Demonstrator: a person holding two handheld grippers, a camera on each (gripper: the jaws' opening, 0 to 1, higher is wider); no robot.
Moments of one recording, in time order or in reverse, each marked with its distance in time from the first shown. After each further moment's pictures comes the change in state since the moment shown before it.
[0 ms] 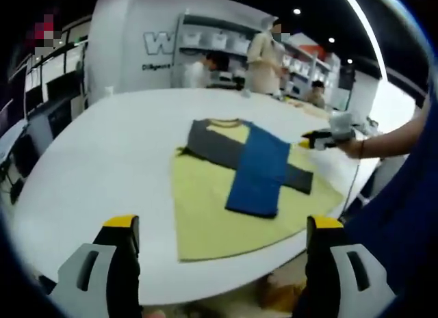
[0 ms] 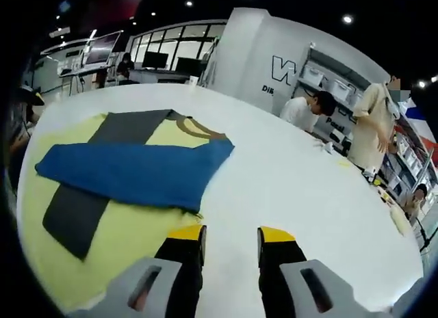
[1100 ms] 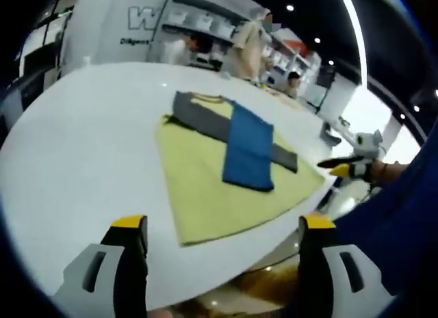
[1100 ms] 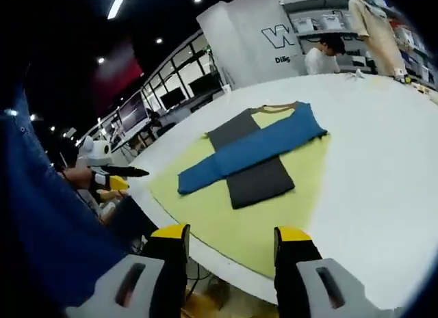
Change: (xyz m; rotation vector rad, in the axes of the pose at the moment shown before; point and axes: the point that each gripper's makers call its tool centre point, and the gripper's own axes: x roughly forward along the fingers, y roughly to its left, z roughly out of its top) left arm 0.020 0.031 -0.016 -0.029 0.025 -0.211; right arm -0.147 0.141 0.002 0.460 -0.031 0.315
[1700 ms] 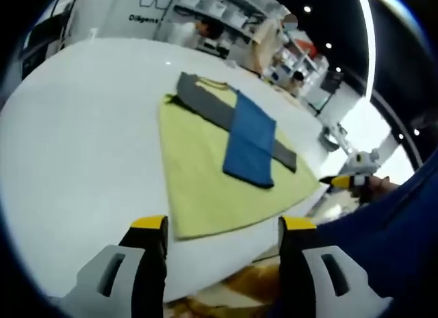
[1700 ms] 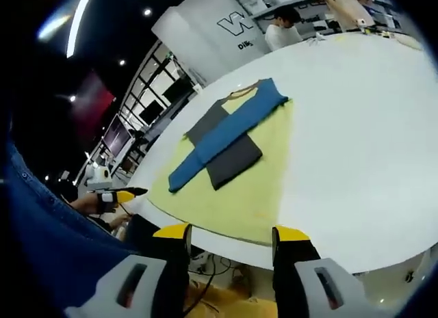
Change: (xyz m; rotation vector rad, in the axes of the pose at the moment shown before) left arm 0.015 -0.022 -0.022 -0.147 0.137 -0.151; right arm -0.037 0.035 -0.048 0.377 0.073 0.010
